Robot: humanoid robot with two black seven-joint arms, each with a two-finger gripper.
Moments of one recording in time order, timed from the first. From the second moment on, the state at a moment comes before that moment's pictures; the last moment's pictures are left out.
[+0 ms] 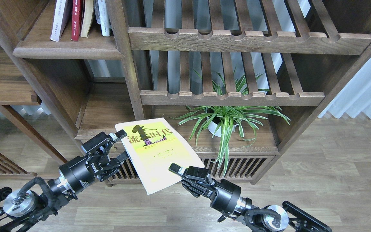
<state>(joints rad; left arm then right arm) -0.27 0.47 -0.61 -1.22 -0.89 -0.49 0.41 0.06 -0.14 0.76 1.19 0.47 0.58 -0.49</state>
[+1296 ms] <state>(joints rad) -0.27 0.39 -0.62 -1.19 -0.85 -0.49 0.42 0.04 -0.15 0.76 1.19 0.45 0.58 -0.49</state>
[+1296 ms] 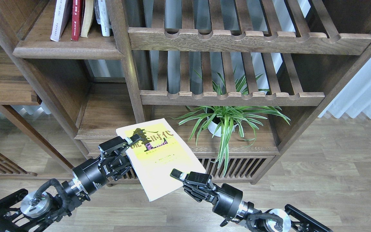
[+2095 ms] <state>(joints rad) -0.27 0.40 -0.62 -1.19 -0.81 -0.49 0.43 0.04 -0.16 0.76 1.18 0.44 0.58 -0.49</state>
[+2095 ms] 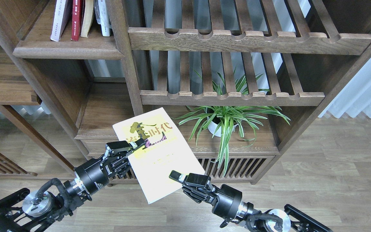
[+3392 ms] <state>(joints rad) -0.22 0.53 -0.75 -1.28 -0.36 -0.45 0.19 0.04 -0.16 0.93 1.03 0.37 0.58 -0.46</state>
